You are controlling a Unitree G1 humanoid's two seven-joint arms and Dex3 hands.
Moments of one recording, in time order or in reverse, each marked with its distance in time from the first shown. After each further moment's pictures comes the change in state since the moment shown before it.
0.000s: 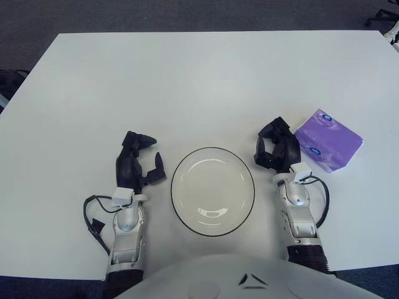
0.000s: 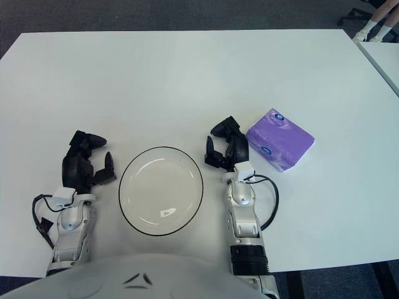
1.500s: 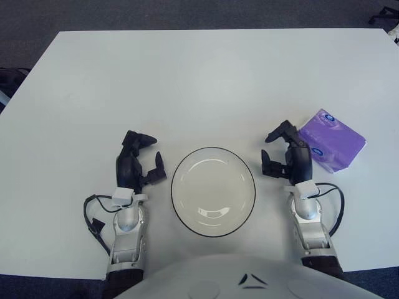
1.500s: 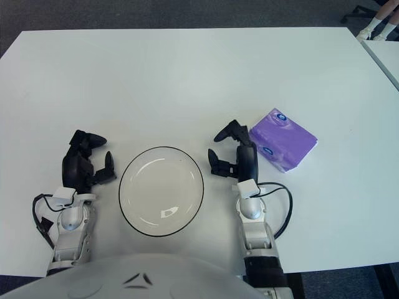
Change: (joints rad) left arm -0.003 -0.008 -0.002 0.003 0.003 -0.013 0.000; right arm 0.009 -0.164 -0.024 0.027 -0.198 -0.518 -0.101
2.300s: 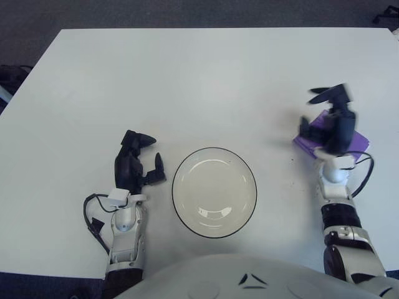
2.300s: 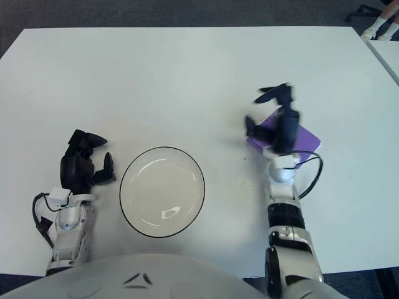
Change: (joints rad) left arm -0.001 0.009 0.008 0.003 -0.080 -0.022 -0.070; right arm -0.424 -0.165 -0.291 0.496 0.229 -0.421 -0.055
